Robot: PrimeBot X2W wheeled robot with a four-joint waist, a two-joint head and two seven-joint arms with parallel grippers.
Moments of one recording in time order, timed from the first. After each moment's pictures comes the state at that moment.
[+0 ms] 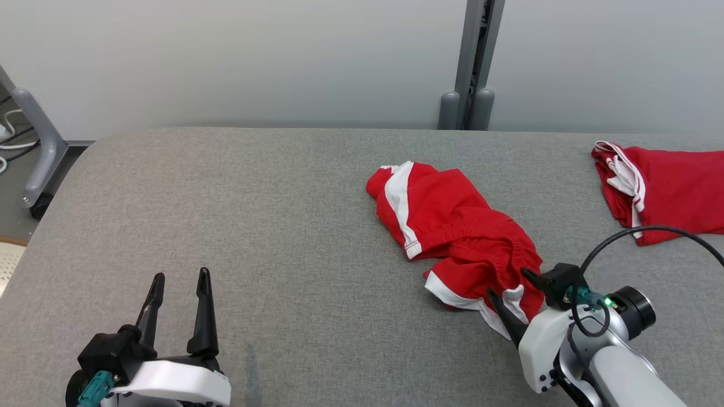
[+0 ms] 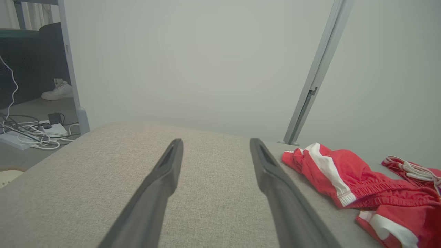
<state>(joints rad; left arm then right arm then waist) -0.01 0.18 -0.19 0.14 -0.46 0.14 -0.26 -0.33 -0.21 0.43 0.48 0.18 0.13 0.05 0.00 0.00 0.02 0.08</state>
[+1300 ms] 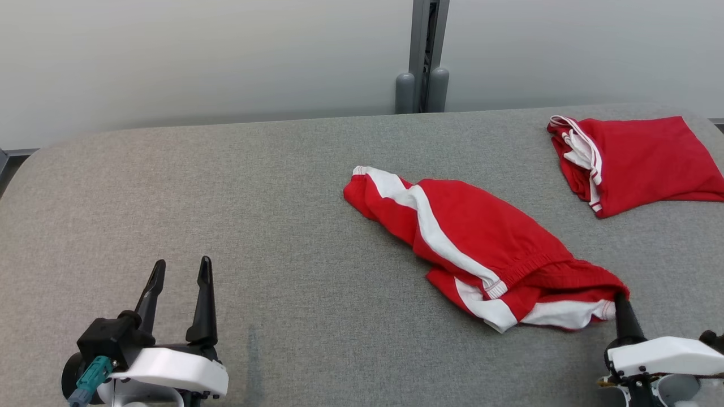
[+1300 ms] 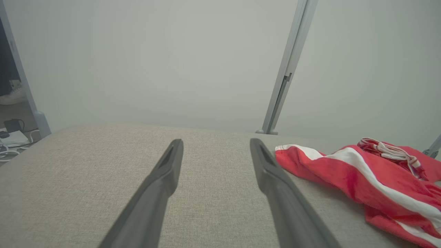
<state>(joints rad) -0.04 0.20 -0.20 0.13 -0.45 0.13 -0.24 -0.20 -0.05 -0.08 0.58 1.02 0.13 -0.12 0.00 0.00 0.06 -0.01</state>
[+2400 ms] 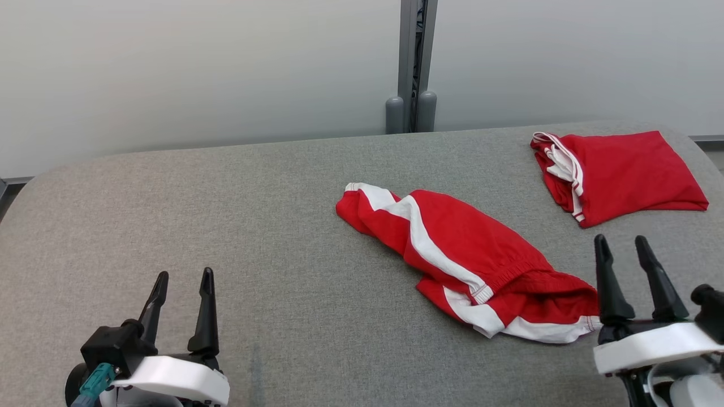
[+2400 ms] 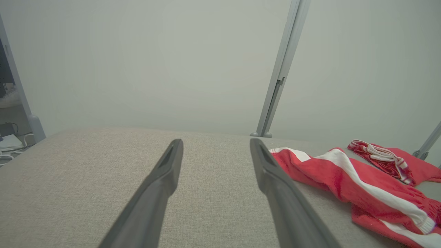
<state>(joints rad) -0.03 0.21 -0.22 0.15 -0.47 0.13 -0.24 -0.12 -0.15 0.04 0.24 0.45 0.13 -0.26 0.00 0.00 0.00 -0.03</state>
